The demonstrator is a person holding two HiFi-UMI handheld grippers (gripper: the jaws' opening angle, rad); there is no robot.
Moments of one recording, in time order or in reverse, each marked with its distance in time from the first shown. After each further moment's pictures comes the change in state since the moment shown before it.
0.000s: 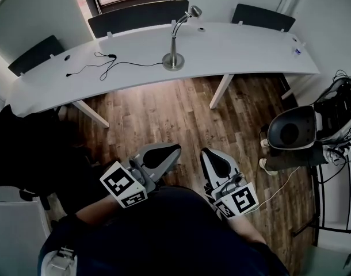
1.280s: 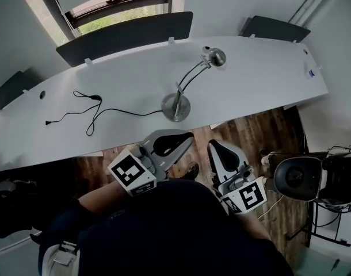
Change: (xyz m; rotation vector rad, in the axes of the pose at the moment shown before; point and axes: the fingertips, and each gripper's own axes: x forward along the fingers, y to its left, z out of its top) left arm 0.190 0.403 0.096 -0.019 0.010 -0.117; right arm 0.363 -0.258 0.012 -0.084 0.081 -0.071
